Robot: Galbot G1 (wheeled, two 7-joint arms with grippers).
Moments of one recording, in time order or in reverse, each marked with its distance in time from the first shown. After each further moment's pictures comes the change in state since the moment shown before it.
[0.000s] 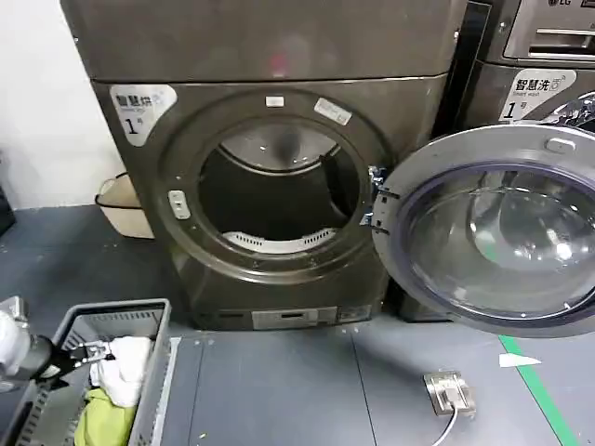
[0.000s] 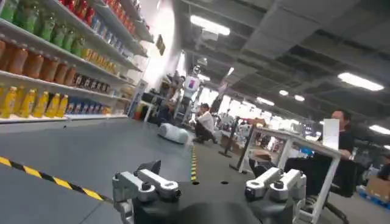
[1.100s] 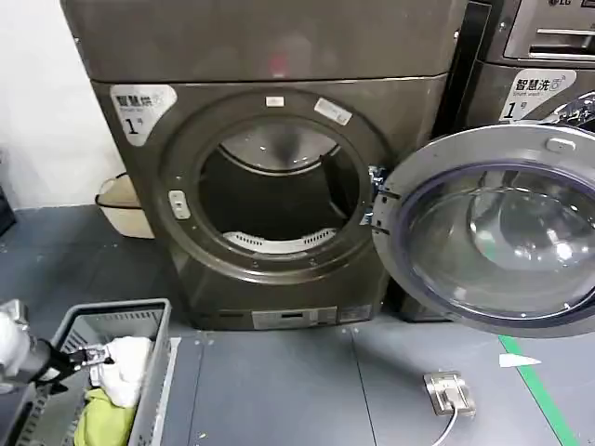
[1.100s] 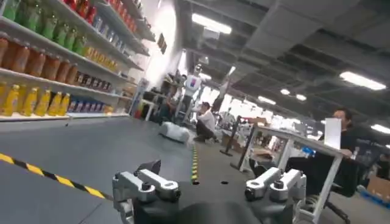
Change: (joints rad) left arm 0.005 0.004 0.007 0.019 -0.016 0.000 -0.001; right arm -0.001 0.006 -0.010 0.004 0.004 0.007 -0.005
